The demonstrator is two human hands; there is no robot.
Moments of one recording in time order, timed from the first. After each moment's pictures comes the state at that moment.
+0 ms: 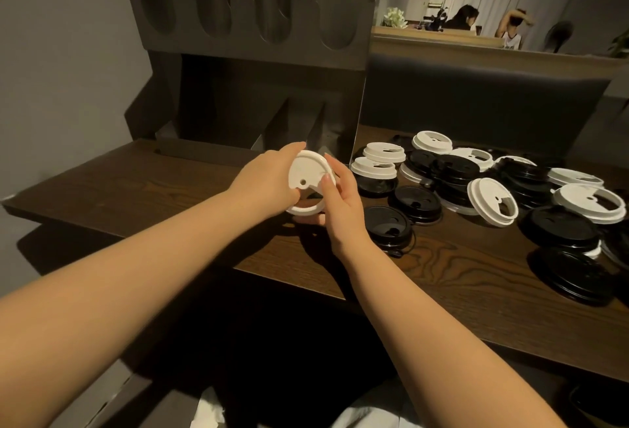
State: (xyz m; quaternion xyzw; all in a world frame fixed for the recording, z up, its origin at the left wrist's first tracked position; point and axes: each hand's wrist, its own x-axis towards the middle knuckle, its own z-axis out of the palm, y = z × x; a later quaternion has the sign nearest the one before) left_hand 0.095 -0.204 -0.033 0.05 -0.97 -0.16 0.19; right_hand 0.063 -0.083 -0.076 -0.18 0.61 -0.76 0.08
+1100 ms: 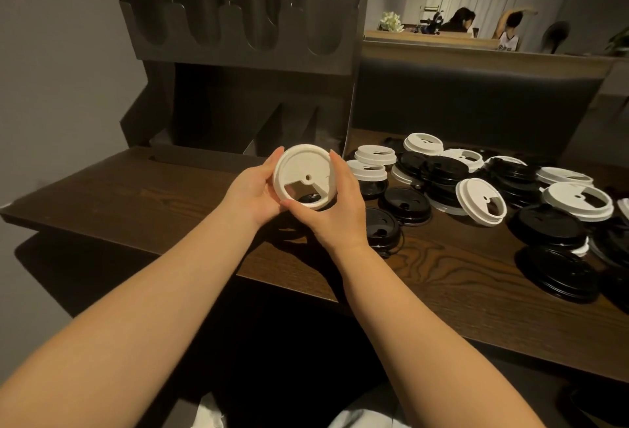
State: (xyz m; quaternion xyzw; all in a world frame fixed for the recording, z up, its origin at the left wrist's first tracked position) left_hand 0.095 -0.178 -0.029 0.18 -0.37 -0.90 0.10; right_hand 0.058 -0.065 -0.084 -0.25 0.77 -0.57 -0.15
